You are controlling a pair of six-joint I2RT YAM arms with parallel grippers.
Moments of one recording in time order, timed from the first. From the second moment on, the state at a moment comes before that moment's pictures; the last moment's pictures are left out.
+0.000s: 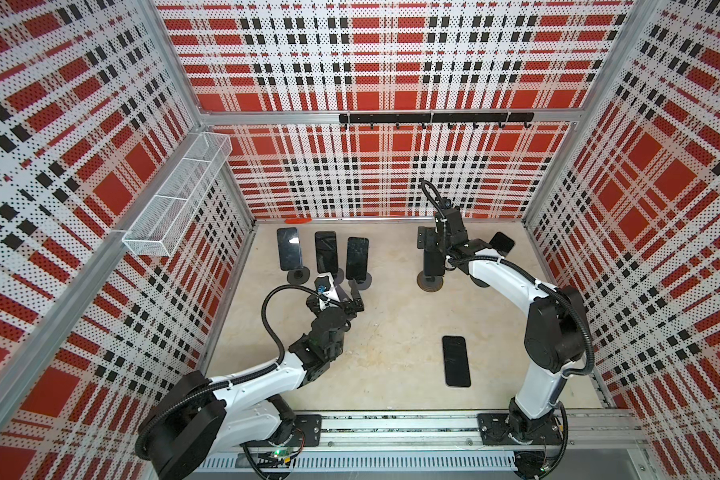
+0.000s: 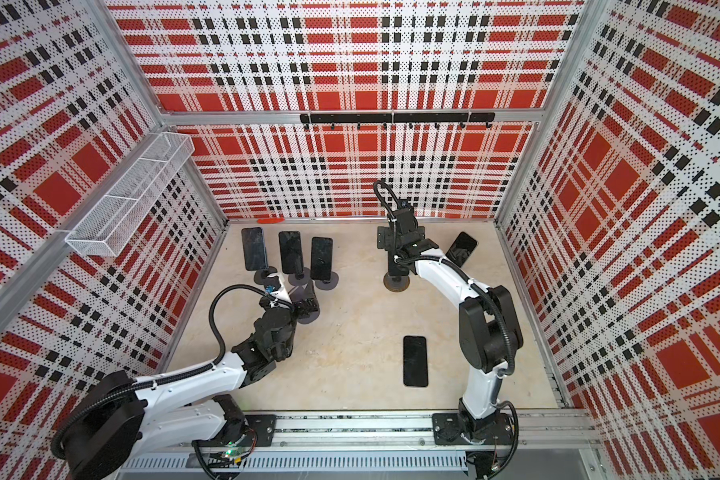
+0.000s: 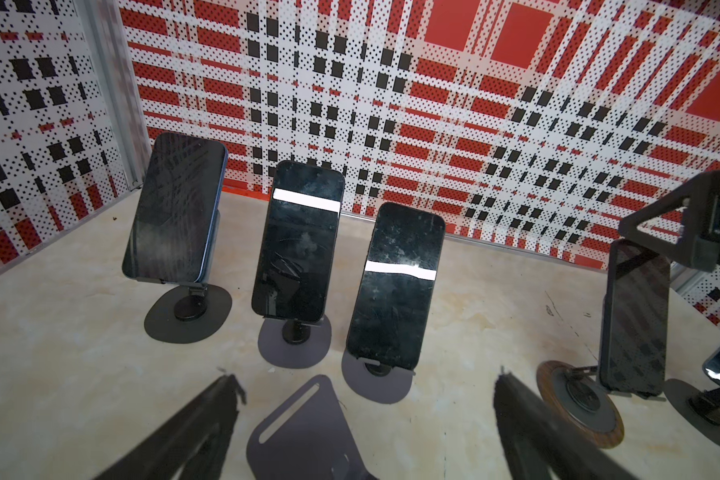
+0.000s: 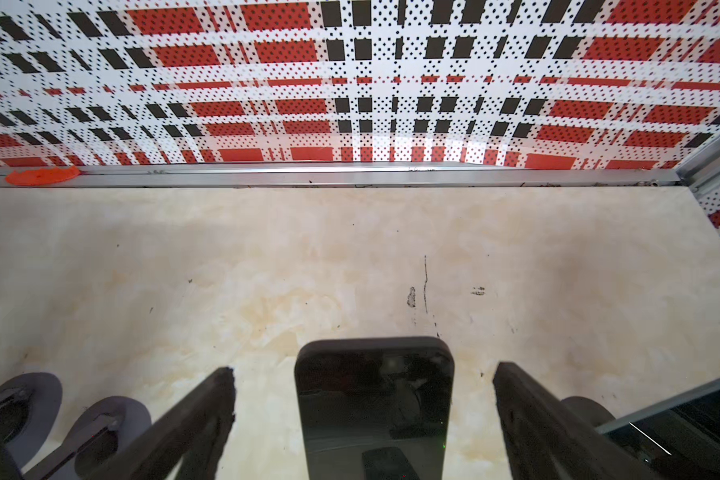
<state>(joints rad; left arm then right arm) -0.77 1.14 0.40 0.58 -0.77 -0.34 0.43 1.84 1.51 -0.25 0.34 0.25</state>
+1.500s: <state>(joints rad) -0.78 1.15 0.40 0.58 -0.79 -0.35 0.38 2.08 1.81 -0.57 0.27 0.35</state>
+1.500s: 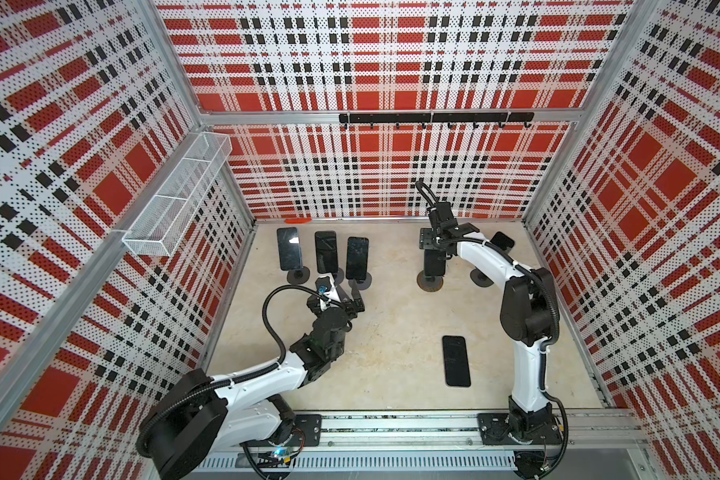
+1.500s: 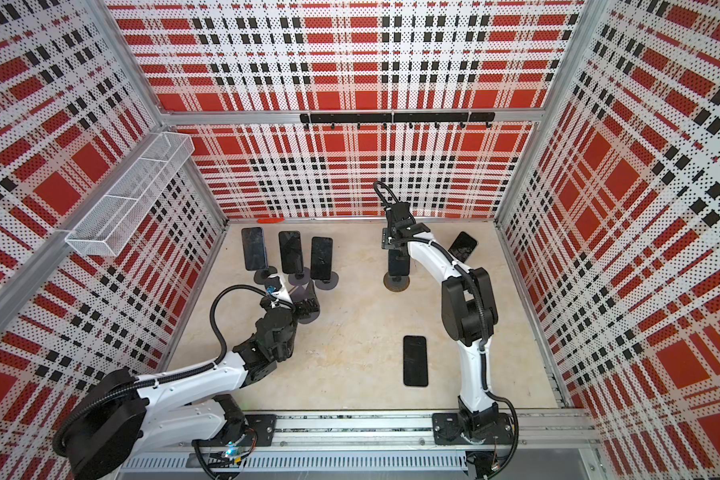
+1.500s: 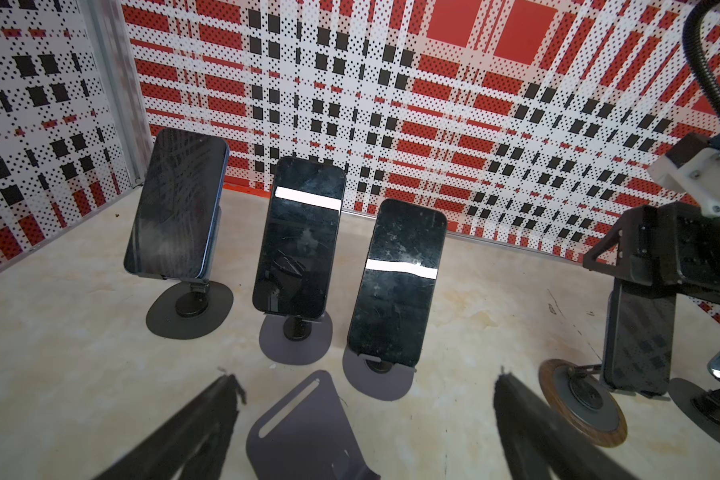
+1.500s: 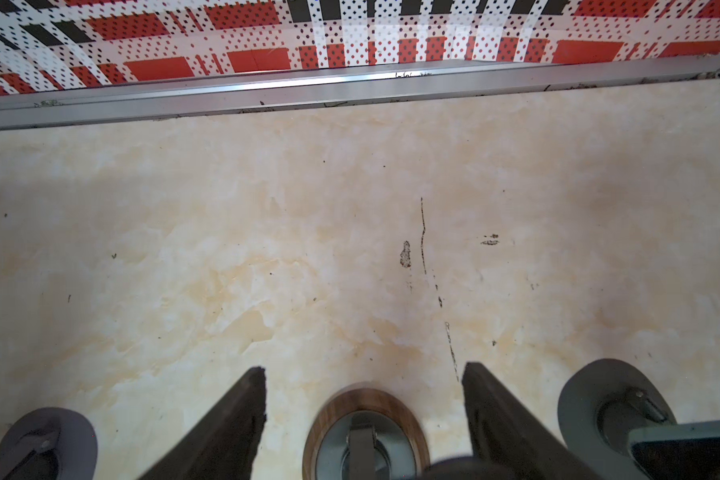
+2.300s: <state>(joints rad) -0.78 1.14 0.40 0.58 -0.79 -0.36 0.39 1.97 1.69 -0.50 0.30 0.35</state>
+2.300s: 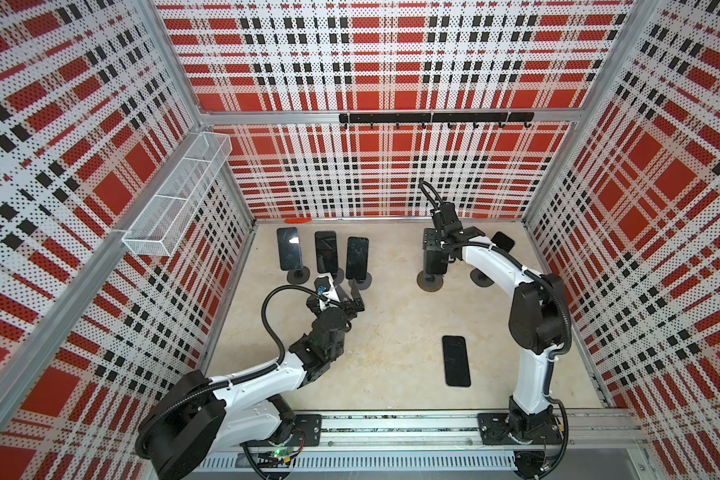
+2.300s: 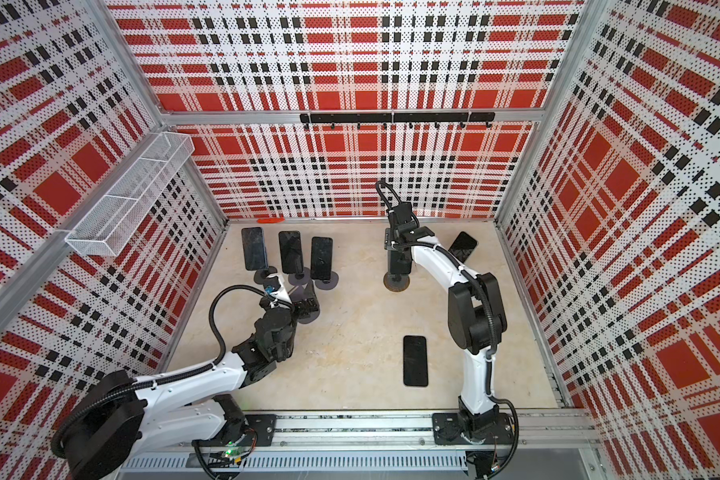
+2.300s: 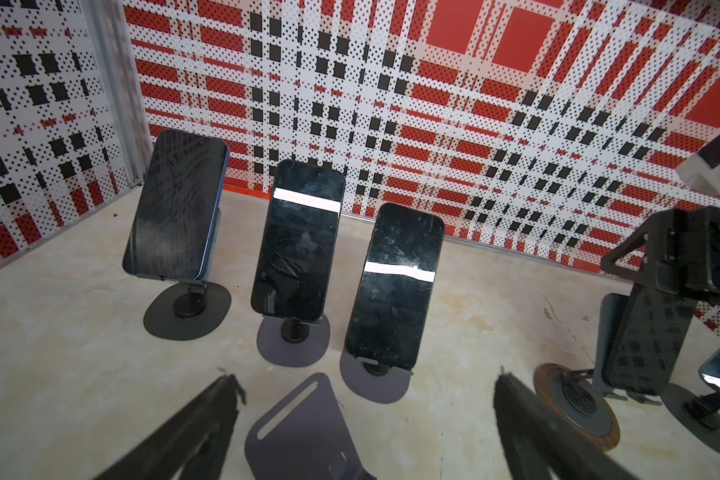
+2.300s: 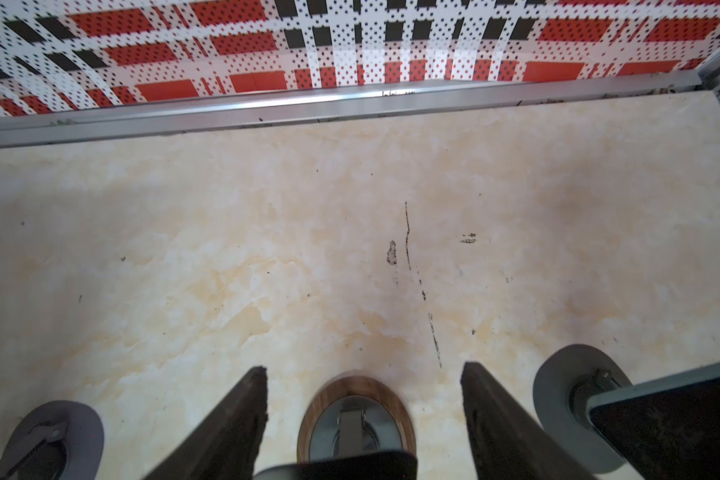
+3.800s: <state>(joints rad) -0.78 1.09 0.37 0.58 -0.86 -0.39 0.78 1.55 1.14 -0.37 0.13 0.44</state>
